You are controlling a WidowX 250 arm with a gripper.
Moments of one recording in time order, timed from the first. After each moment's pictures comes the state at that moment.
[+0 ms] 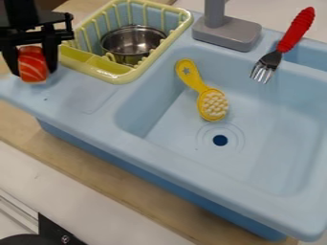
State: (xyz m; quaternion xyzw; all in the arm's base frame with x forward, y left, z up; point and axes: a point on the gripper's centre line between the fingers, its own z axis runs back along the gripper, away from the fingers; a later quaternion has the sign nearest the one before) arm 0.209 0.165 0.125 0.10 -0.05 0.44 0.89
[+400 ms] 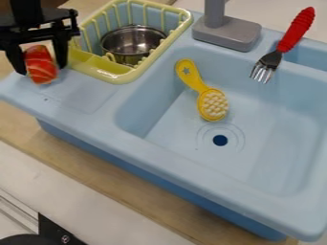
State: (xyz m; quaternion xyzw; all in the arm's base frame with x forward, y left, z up) arm 0.215 0.160 0.127 0.07 -0.06 0.44 0.89
